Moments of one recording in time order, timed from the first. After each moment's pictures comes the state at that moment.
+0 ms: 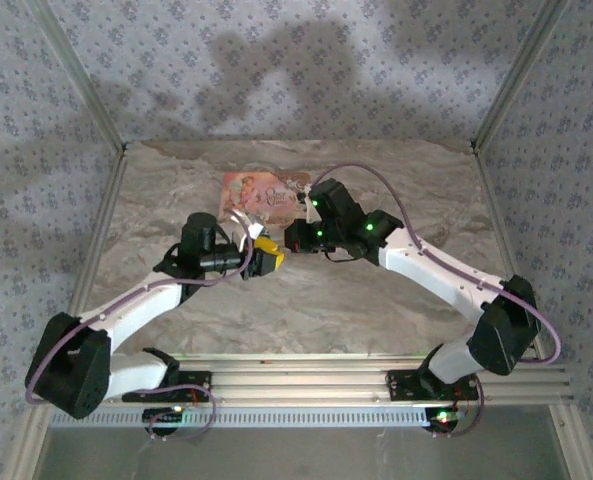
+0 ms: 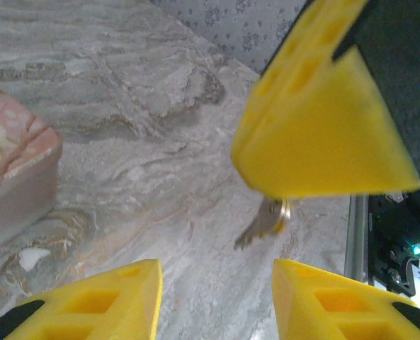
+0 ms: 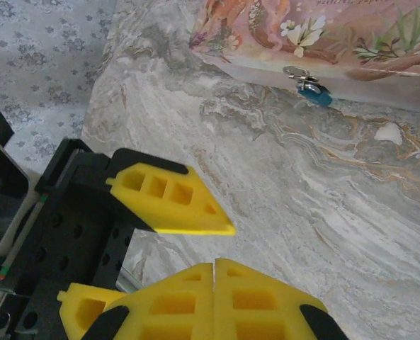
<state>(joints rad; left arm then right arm) -0.49 1.22 0.62 0.19 0.75 -0.14 0.79 1.47 1.27 -0.53 -0.26 0.68</state>
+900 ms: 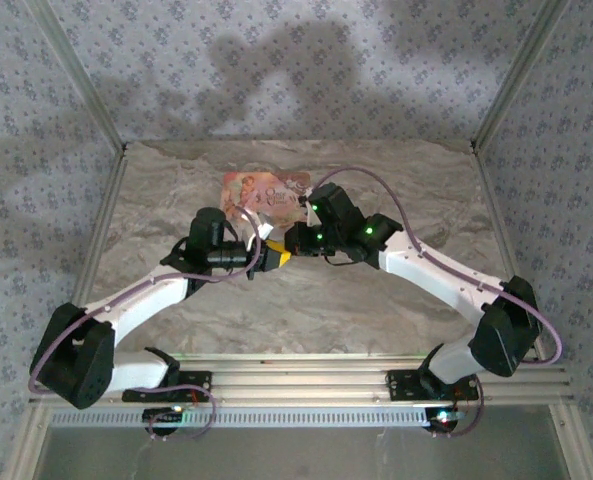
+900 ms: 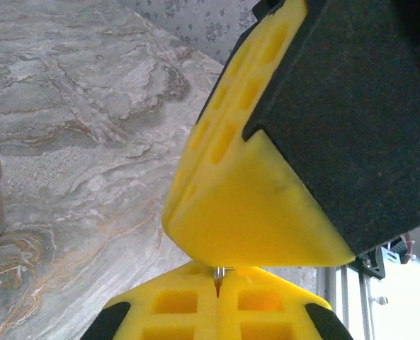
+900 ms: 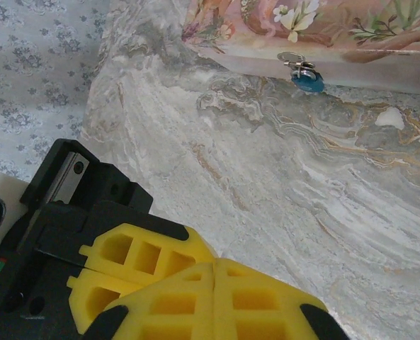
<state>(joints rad) -0.53 1.27 0.68 0.15 0.82 -0.11 0.80 1.46 1.24 -0.51 -0.25 0.73</state>
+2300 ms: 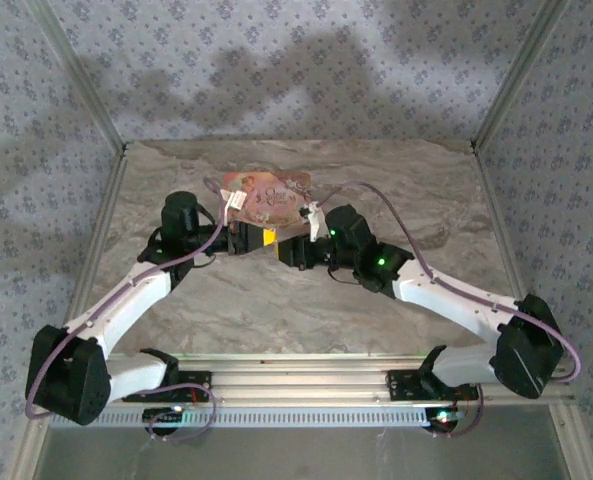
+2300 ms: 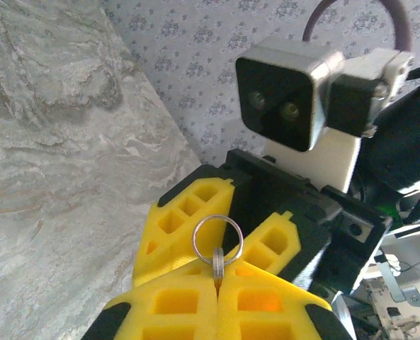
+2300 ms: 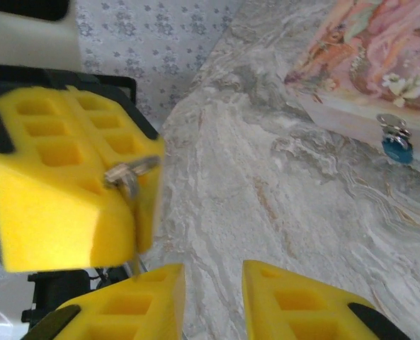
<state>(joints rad) -0.39 1.18 0.76 0.15 1.06 -0.75 0.84 1.30 0.95 -0.05 -0.31 0.59</state>
